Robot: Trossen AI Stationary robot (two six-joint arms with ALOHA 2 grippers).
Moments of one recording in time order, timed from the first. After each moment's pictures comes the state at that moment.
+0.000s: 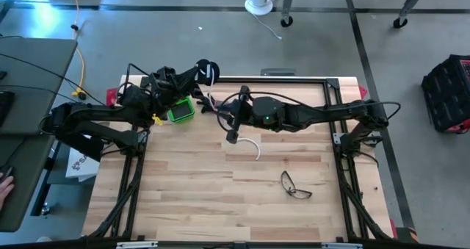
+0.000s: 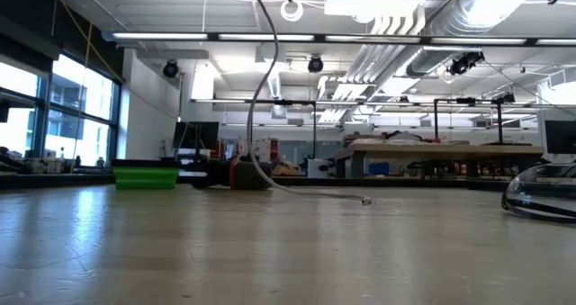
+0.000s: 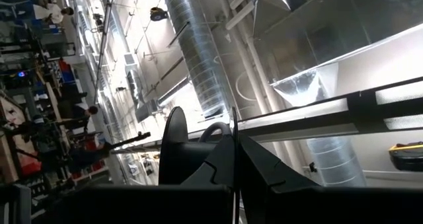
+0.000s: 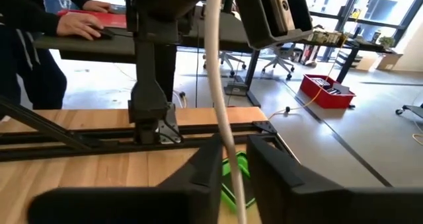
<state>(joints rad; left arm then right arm) 0.10 1.11 0.82 1.01 -0.29 -1.27 0.04 1.70 1.49 0.02 0.33 -0.11</state>
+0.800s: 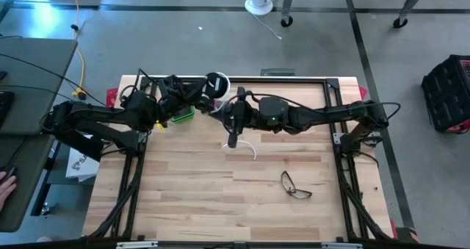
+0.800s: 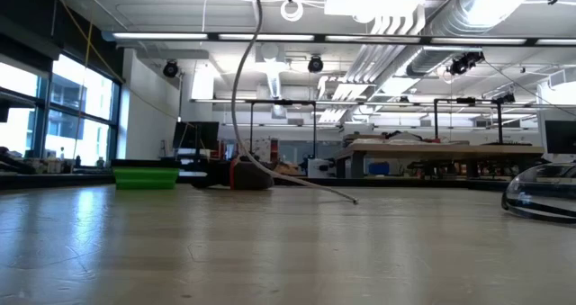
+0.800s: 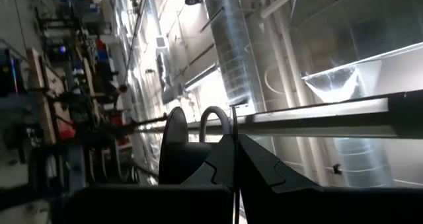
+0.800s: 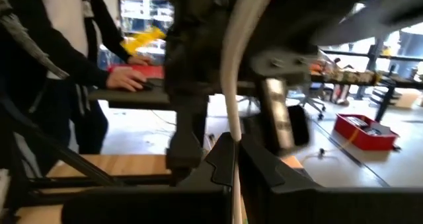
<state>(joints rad) 0.01 1.11 0.83 0.87 -0.36 -1.32 0.07 1.70 1.49 0.20 0.21 -0.11</state>
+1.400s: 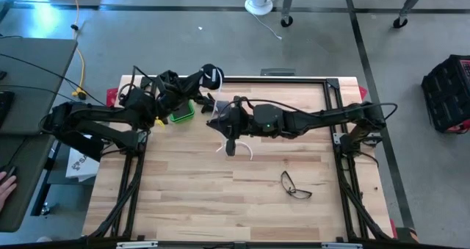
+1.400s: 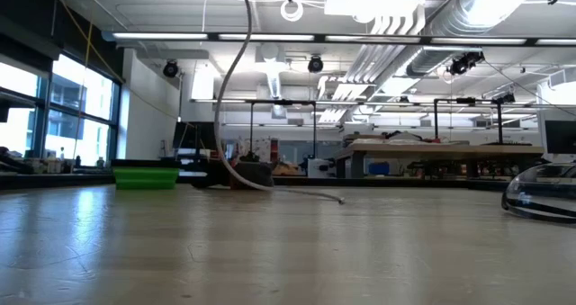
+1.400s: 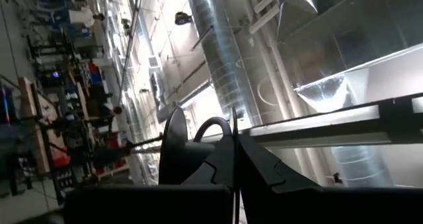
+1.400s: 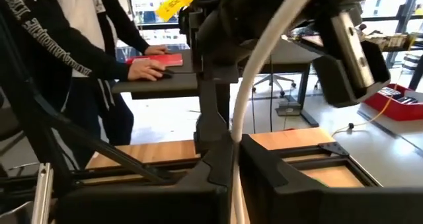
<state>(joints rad) 0.06 1.11 0.83 0.92 -0.38 -1.27 0.10 1.73 1.49 0.16 0.20 0.04</state>
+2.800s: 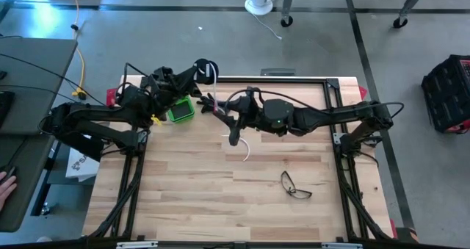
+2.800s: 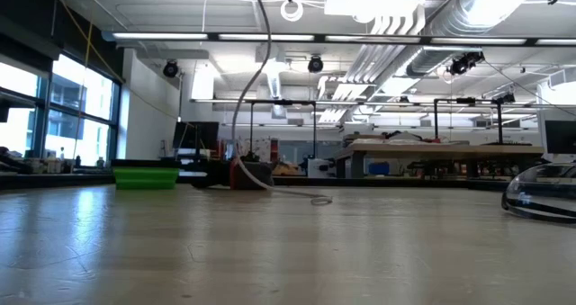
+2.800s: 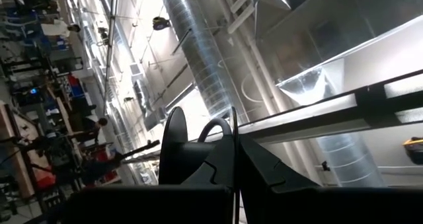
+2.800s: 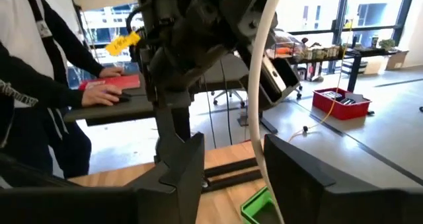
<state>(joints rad) 0.09 1.10 0.83 0.99 -0.32 -1.19 0.10 1.66 1.49 0.13 0.39 0.04</state>
